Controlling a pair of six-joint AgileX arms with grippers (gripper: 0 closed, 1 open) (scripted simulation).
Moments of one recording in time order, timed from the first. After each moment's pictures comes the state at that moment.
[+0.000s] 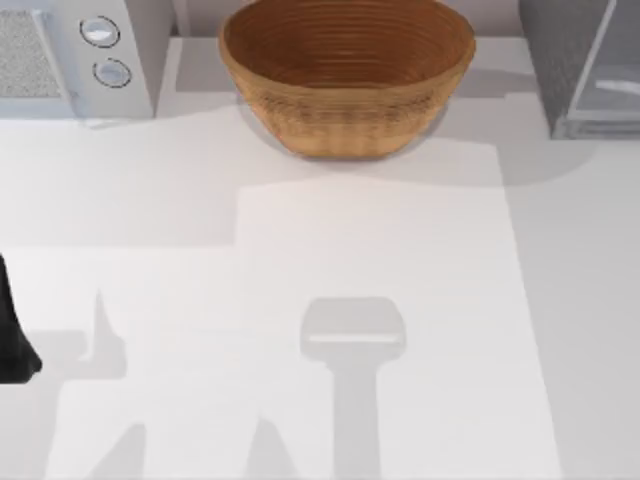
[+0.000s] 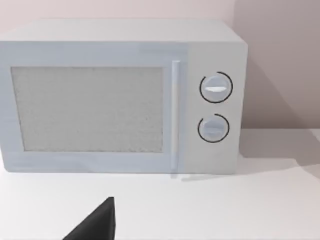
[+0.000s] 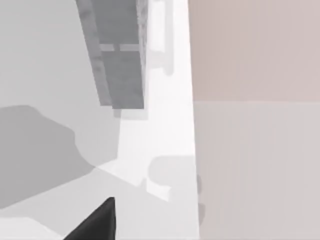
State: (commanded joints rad) left arm 0.00 0.00 0.00 0.00 0.00 0.00; right arm -1.81 1.80 1.32 -1.44 -0.96 -1.99
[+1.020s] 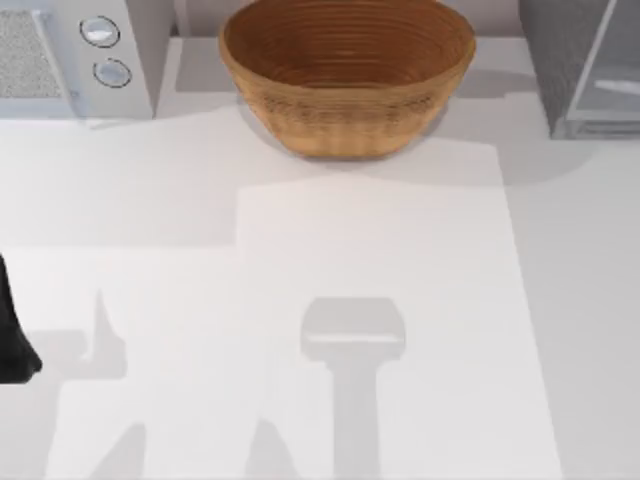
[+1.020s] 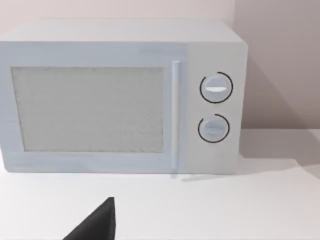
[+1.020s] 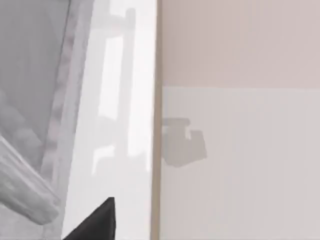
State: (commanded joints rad) left arm 0.00 0.00 0.00 0.00 0.00 0.00; right arm -1.35 1.82 1.31 -0.83 -0.84 -1.25
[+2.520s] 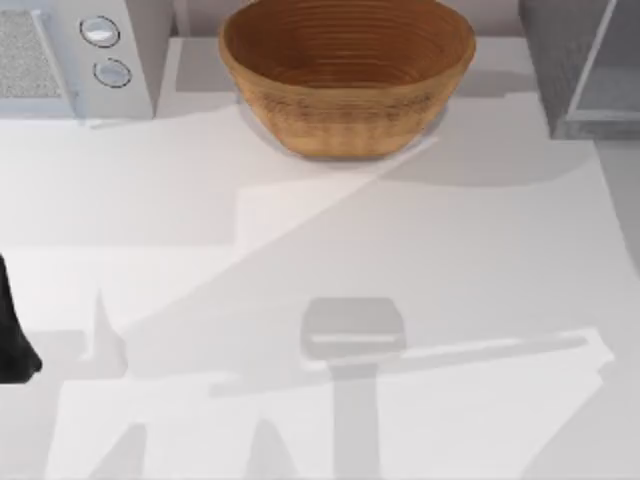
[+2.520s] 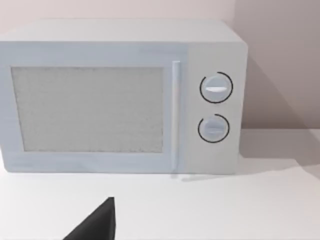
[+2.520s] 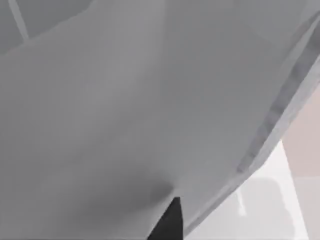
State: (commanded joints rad) left arm 0.00 0.00 0.00 0.00 0.00 0.00; right arm -0.51 1.73 1.16 -0.12 -0.39 -0.32
